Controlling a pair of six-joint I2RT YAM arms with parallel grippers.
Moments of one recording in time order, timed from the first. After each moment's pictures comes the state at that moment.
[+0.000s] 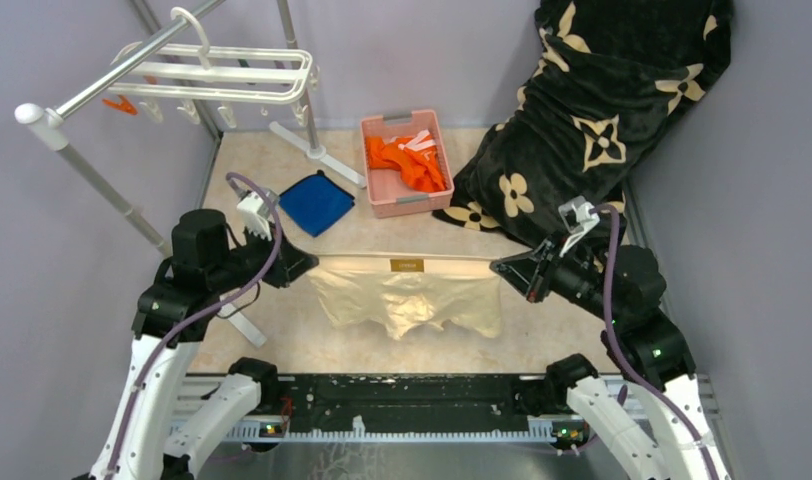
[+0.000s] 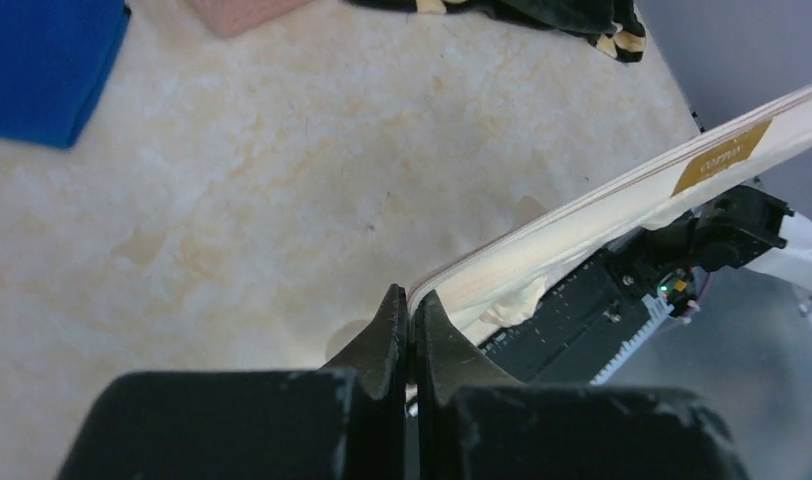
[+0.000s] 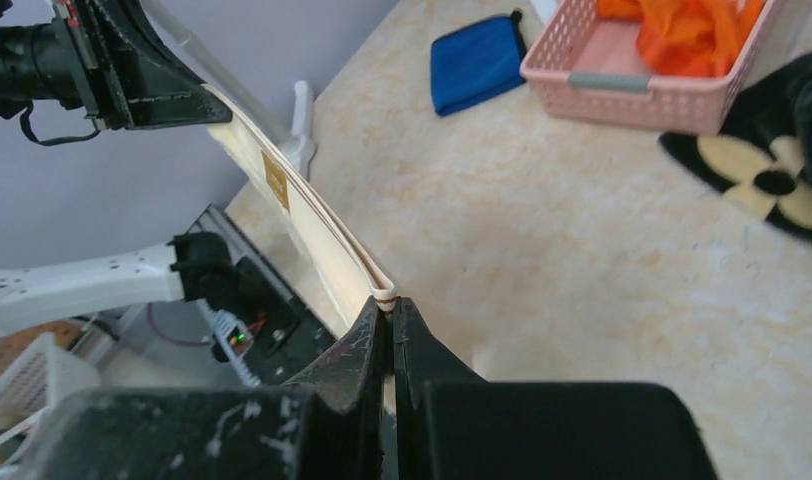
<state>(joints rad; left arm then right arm) -0.27 0.74 1.07 -0.79 0.46 -0.18 0.36 0.49 0.90 -0.53 -0.48 0.38</state>
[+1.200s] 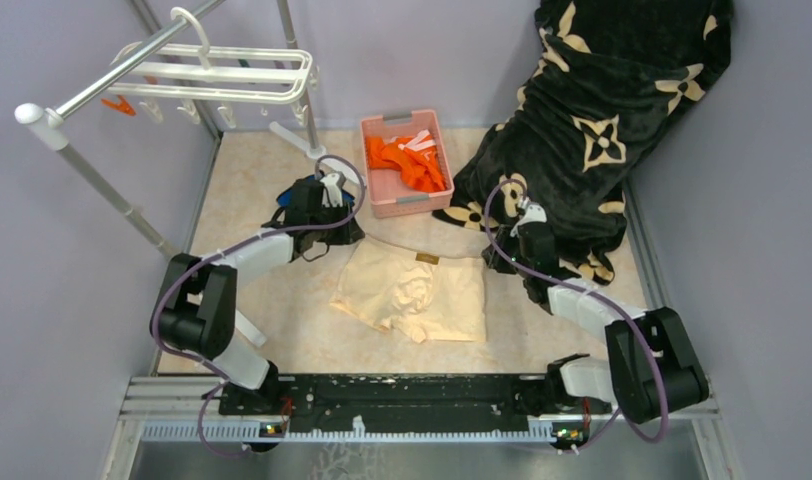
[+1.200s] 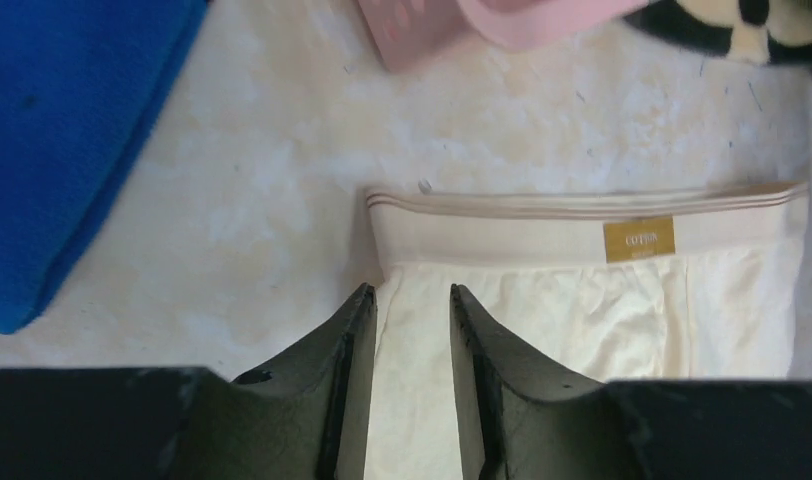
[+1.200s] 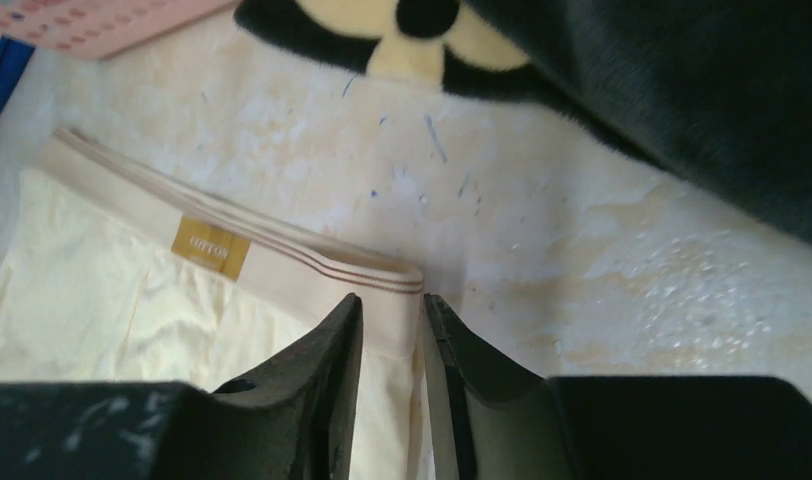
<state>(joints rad) -0.33 1.58 0.86 0.01 0.26 -0.31 0.30 1.24 0.43 0.24 -0.10 0.46</state>
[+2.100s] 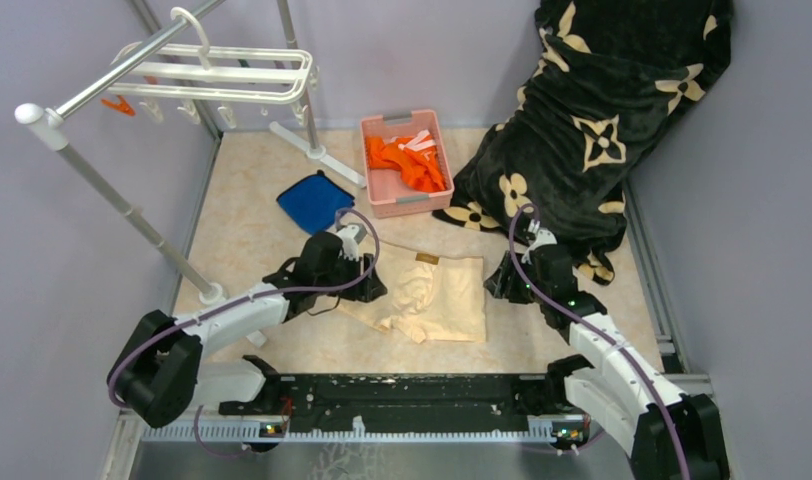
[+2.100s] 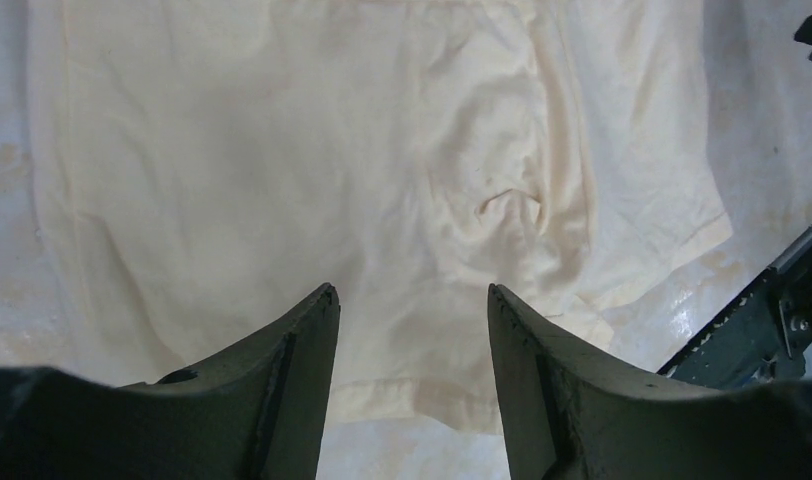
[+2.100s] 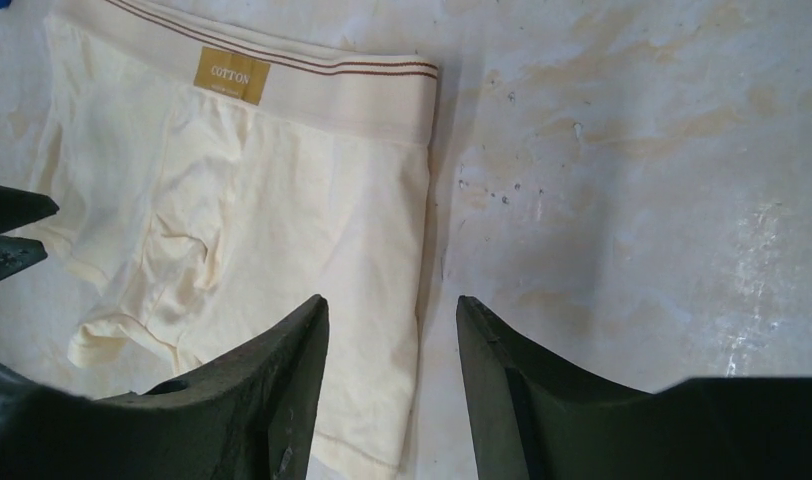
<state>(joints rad) -0.62 1.24 0.55 0.00 0.21 -0.43 0.28 0.84 0.37 -0.20 -0.19 0.47</state>
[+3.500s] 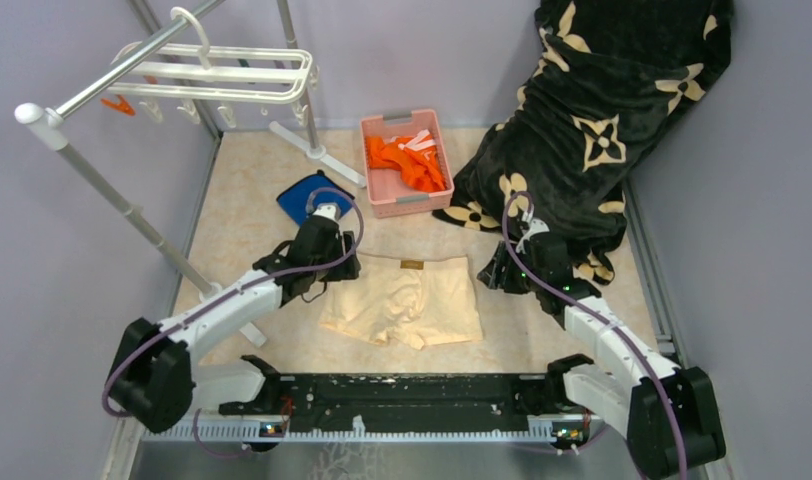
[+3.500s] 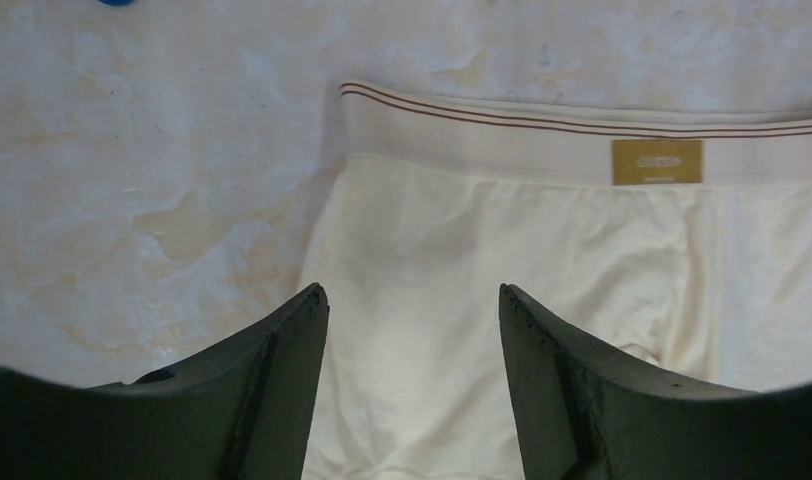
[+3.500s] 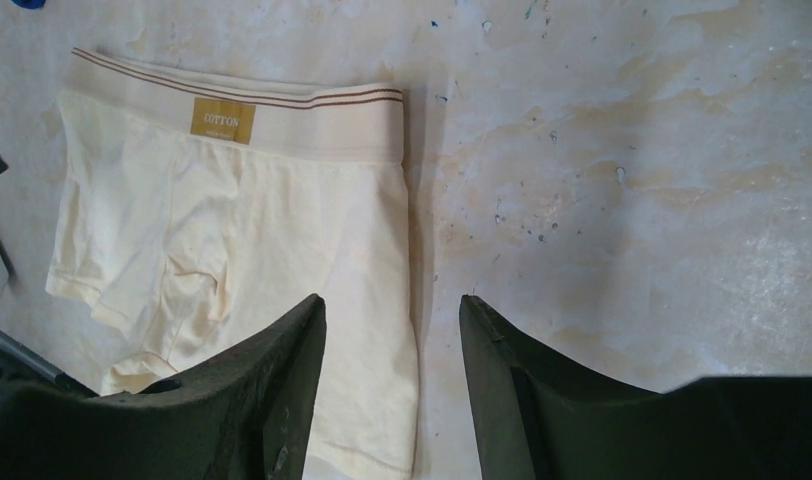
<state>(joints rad) -0.60 1.17 0.69 -0.29 -0.21 -0.51 0.28 0.96 0.44 -0.17 -0.25 0.47</state>
